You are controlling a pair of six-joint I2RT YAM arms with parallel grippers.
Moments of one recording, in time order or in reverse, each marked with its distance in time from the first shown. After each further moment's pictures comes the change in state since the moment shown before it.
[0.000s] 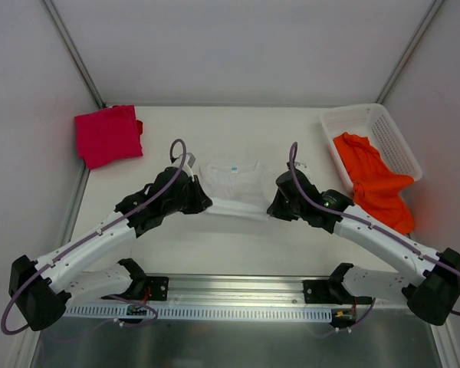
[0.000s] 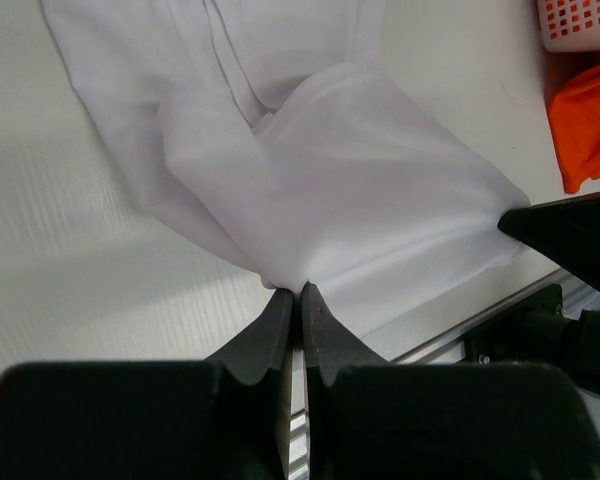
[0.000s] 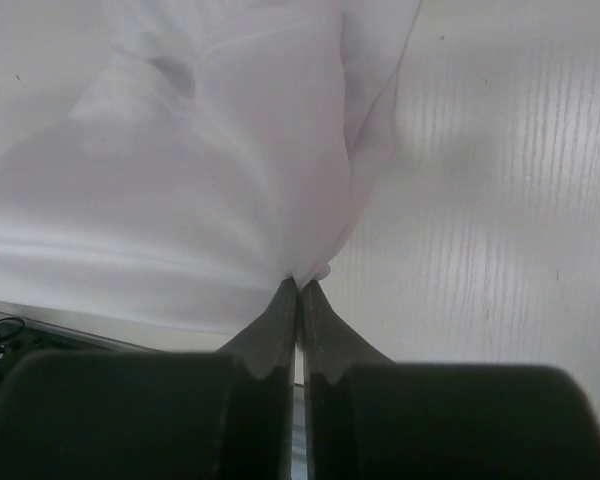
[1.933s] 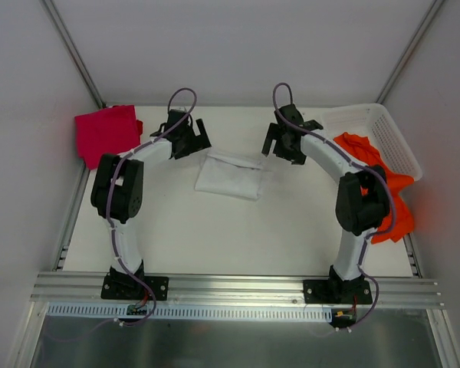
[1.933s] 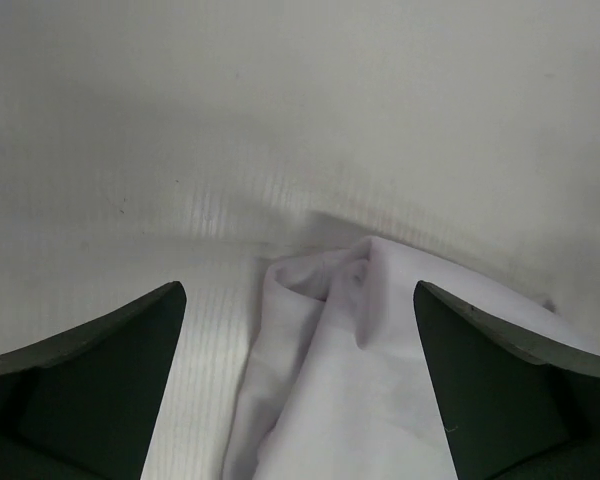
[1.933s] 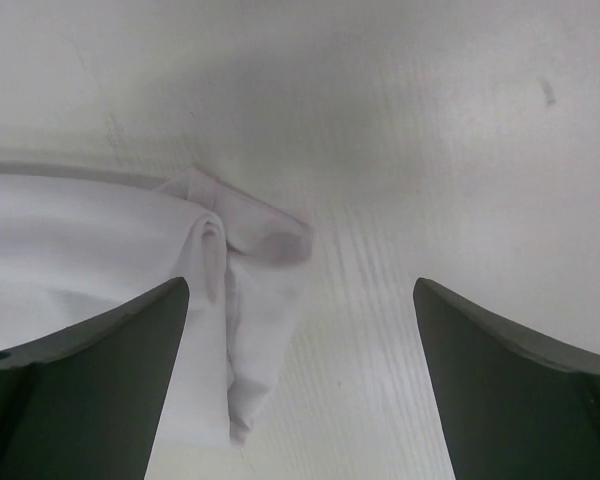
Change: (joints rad) left arm 0.467 1.033 0.609 0.260 0.079 0.165; right arm -0.423 0.885 0.697 -0.018 -0.021 -0.296
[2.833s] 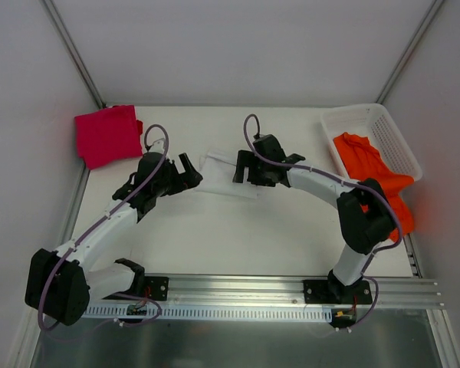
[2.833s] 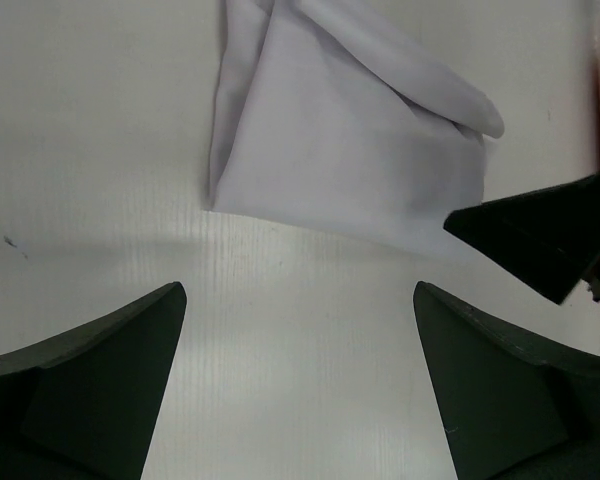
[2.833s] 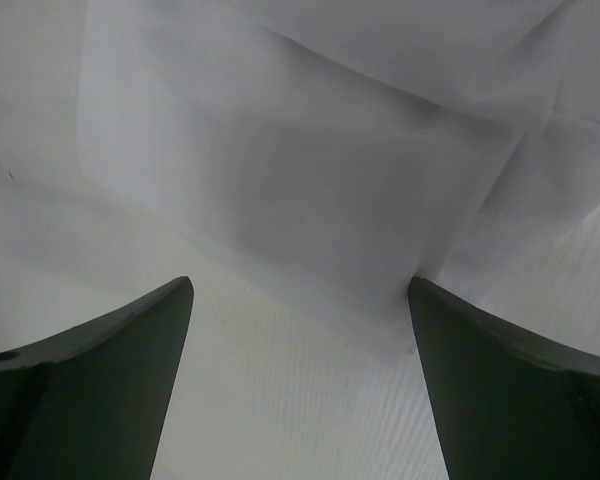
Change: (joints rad) left arm -0.106 -0.872 -0.662 -0.023 -0.014 -0.066; right arm 0.221 -0.256 -0.394 0.371 -0.214 -0.005
